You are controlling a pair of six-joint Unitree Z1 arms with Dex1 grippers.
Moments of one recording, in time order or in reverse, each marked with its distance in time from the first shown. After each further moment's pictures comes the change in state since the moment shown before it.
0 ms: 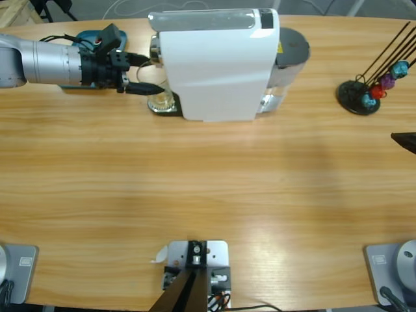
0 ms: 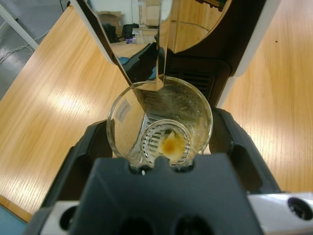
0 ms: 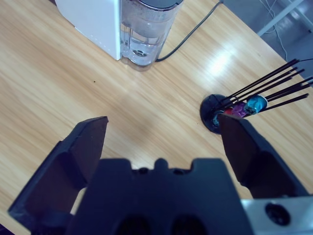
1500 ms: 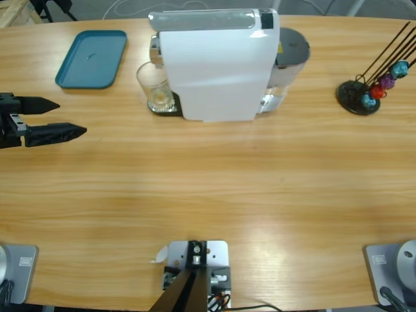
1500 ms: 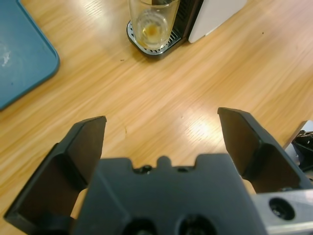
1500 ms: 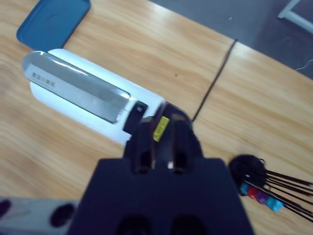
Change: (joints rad) arm 0 -0.090 -0.726 0.175 0.635 0.410 -0.568; arm 1 -0.466 0.796 -1.014 0.230 0.431 -0.047
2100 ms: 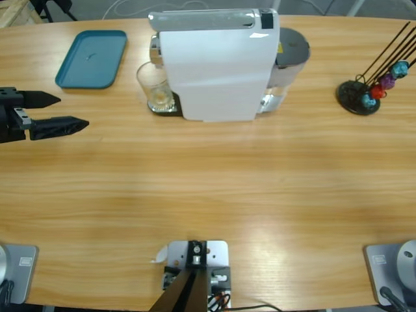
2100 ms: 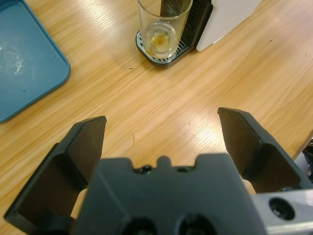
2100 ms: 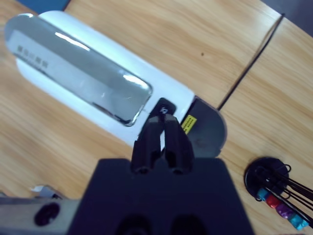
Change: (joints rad) arm 0 -0.002 0.017 0.021 -0.066 0.032 0.000; arm 1 0.016 0.151 -0.099 0.096 0.083 -0.039
